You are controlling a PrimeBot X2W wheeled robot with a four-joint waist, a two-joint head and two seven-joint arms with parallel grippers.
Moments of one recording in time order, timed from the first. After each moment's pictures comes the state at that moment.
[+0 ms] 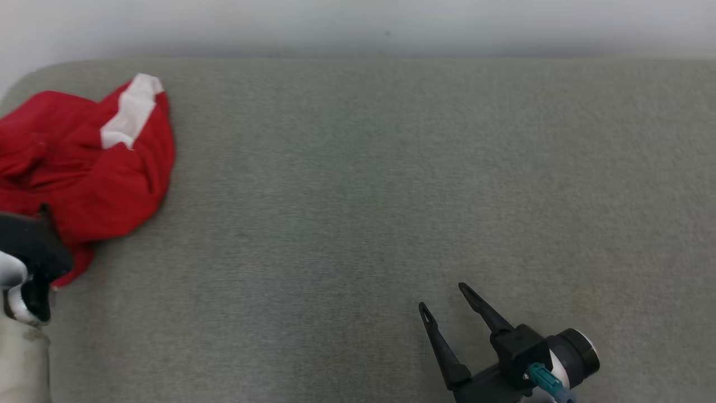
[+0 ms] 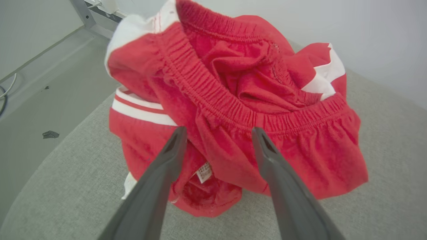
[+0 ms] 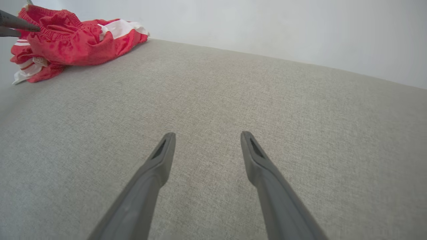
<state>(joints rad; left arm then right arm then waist) -0.76 0.30 0.21 0.89 -0.33 0.04 0.17 -0.08 -0.05 0.32 0.09 -0.02 0.13 -0.02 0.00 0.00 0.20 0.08</state>
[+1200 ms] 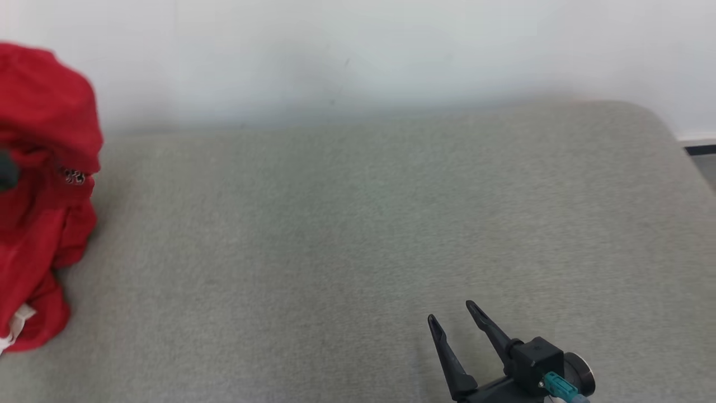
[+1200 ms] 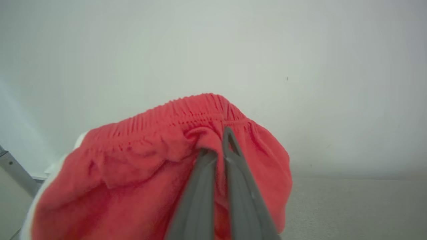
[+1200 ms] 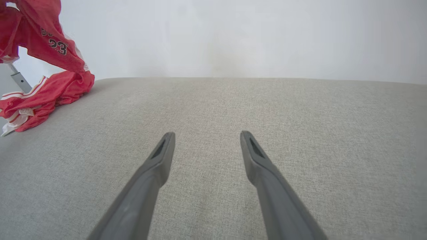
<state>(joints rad) -0.81 0.45 0.08 0.47 -0.31 -0.08 0.26 -0.08 -0.05 0.31 0.24 0.14 0.13 -0.14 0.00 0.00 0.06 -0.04</state>
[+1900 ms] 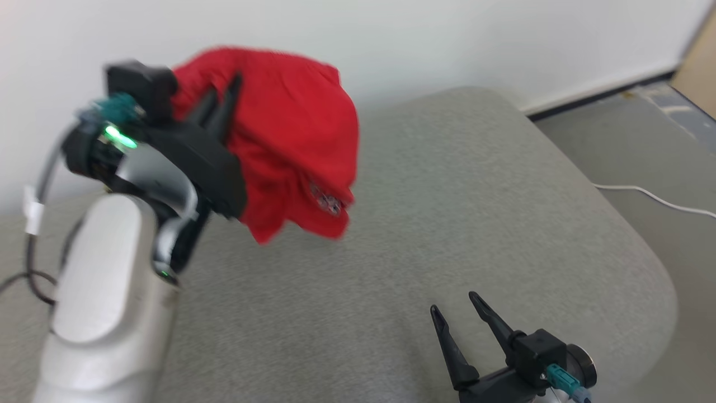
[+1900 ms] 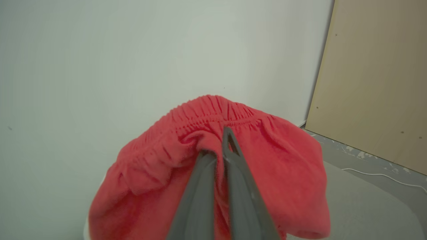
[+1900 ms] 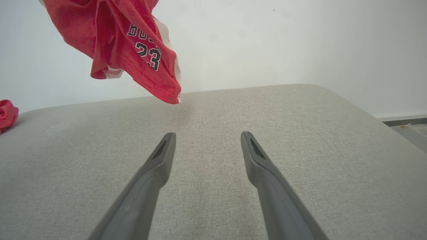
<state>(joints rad) -0.79 0.18 -0.21 0.29 -0.36 -0.12 0.25 -0.11 -0.05 0.30 0.27 0.14 0.13 -0.16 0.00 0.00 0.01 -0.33</state>
